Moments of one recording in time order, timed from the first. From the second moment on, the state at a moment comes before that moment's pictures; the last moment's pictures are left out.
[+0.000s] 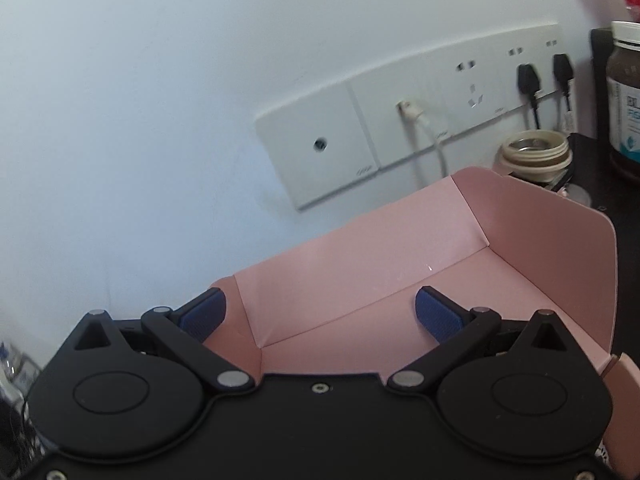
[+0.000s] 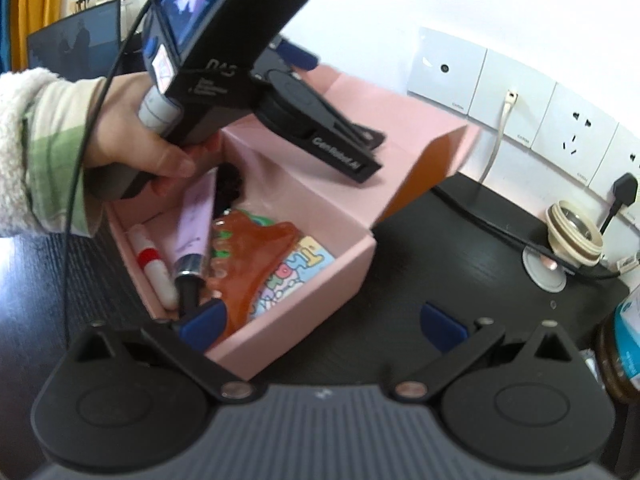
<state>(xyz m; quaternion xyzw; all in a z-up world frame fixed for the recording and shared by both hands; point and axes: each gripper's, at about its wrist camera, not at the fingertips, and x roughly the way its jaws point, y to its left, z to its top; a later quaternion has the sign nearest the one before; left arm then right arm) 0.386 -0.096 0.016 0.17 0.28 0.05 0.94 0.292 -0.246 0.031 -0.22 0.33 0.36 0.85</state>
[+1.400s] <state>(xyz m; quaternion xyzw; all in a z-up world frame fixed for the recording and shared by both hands) 0.227 -0.030 0.079 0.07 0.18 0.02 0.98 0.288 -0.206 0.012 -0.28 0.27 0.30 0.87</state>
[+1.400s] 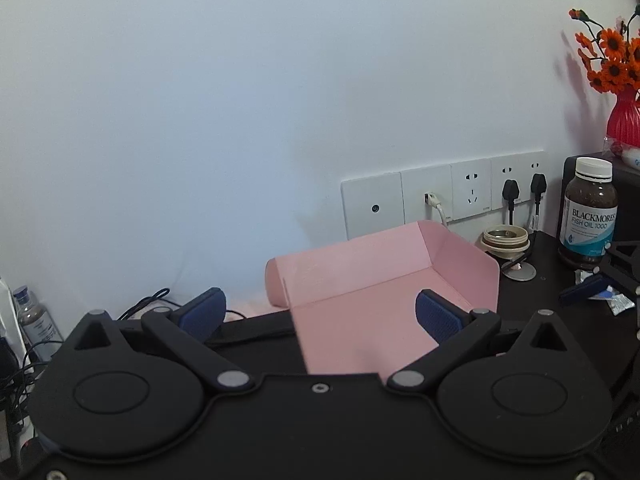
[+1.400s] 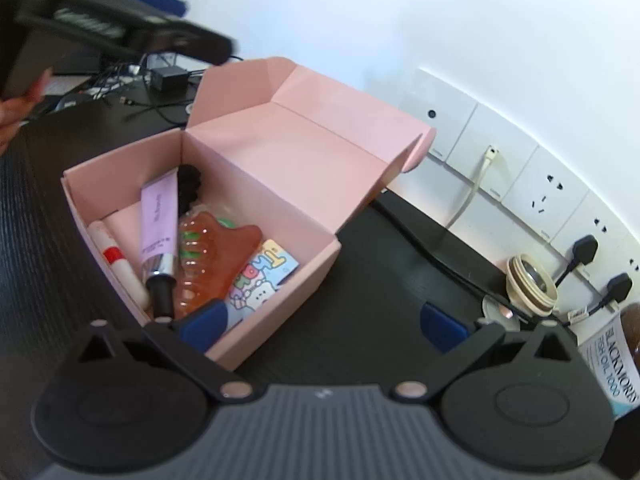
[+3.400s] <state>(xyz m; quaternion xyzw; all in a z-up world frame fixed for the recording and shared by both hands) 0.083 -0.052 -0.001 0.07 0.16 -0.12 0.98 0.160 -0.319 -0.014 0.01 0.19 0.12 0.97</state>
